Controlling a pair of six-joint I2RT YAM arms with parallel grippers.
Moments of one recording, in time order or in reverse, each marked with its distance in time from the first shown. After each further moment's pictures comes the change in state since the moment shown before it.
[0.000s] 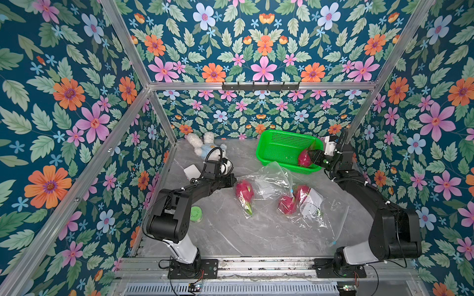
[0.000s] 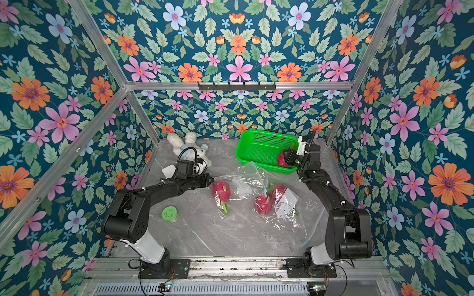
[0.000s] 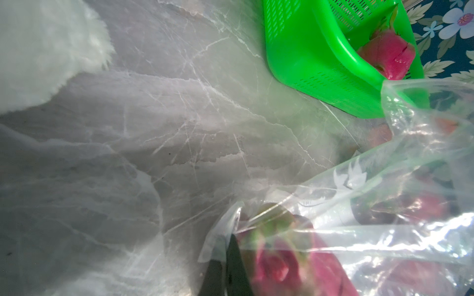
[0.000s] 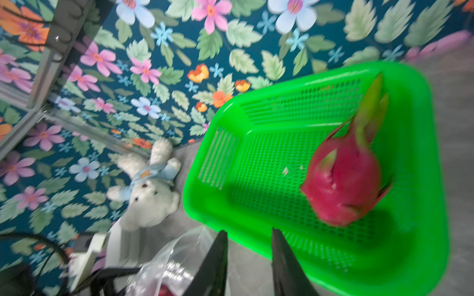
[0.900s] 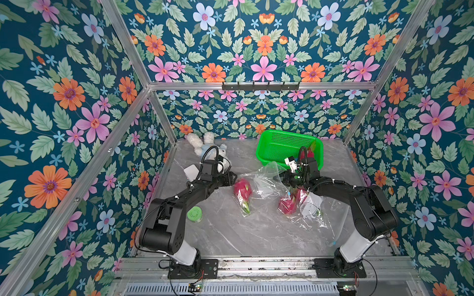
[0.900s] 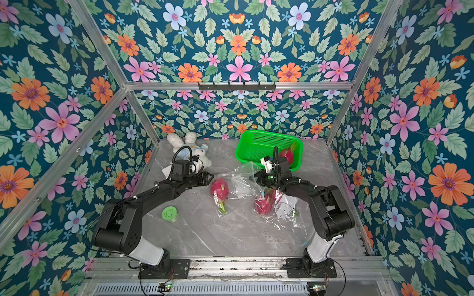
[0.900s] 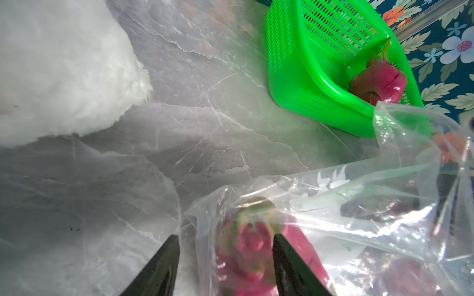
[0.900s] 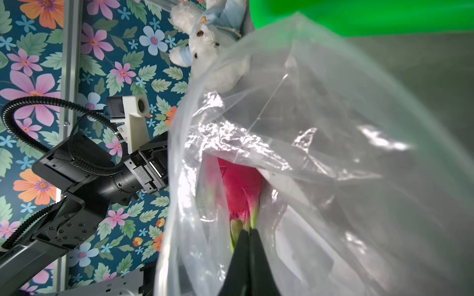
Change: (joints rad) left arm 0.001 -0.155 -0.072 -0.002 -0.100 -0.026; right arm 0.277 0.255 -0.068 0.146 -0.373 0.249
